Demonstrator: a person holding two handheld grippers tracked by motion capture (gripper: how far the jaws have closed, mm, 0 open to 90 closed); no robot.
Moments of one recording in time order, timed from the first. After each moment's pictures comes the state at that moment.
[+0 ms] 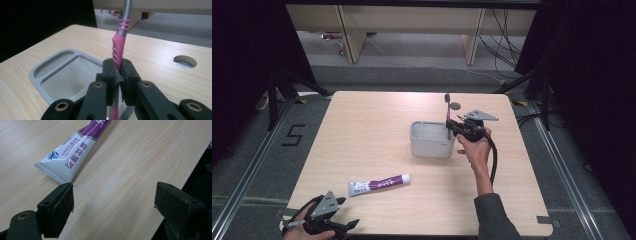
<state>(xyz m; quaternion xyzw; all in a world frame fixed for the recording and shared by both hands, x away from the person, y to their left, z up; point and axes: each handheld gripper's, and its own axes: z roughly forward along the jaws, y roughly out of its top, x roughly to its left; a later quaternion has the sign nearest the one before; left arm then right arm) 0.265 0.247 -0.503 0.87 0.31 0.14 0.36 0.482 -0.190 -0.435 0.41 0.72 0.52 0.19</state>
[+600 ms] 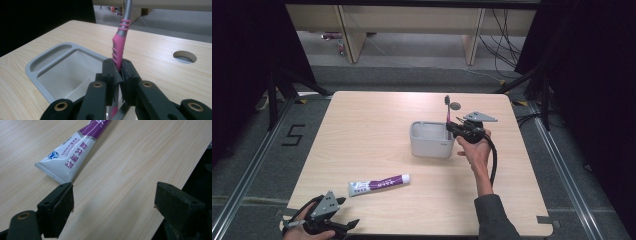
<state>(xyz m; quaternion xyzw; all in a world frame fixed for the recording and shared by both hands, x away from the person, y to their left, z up) 0.265 0.246 -0.503 0.87 0.32 0.14 0.36 0.481 -0.191 -0.440 0.42 0.73 0.51 0.18</state>
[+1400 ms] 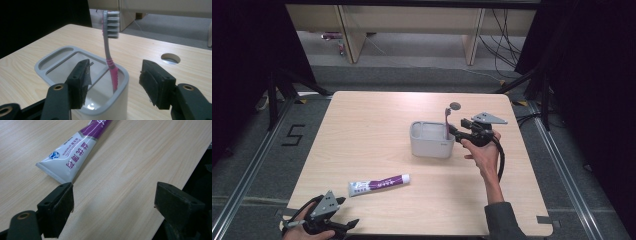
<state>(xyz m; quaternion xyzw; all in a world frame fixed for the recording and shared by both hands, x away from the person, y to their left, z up) 0.265 0.246 -0.503 0.86 0.32 0.14 0.37 0.457 -0.208 -0.421 0.42 0.72 0.51 0.21</state>
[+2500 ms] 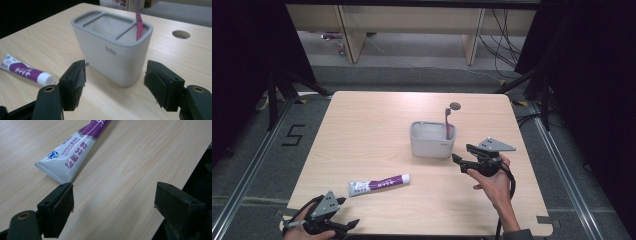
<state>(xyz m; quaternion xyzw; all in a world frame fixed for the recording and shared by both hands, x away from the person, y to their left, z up) 0.265 0.246 -0.503 0.87 0.32 0.14 0.36 0.378 -0.218 -0.433 0.40 0.76 0.48 0.19</state>
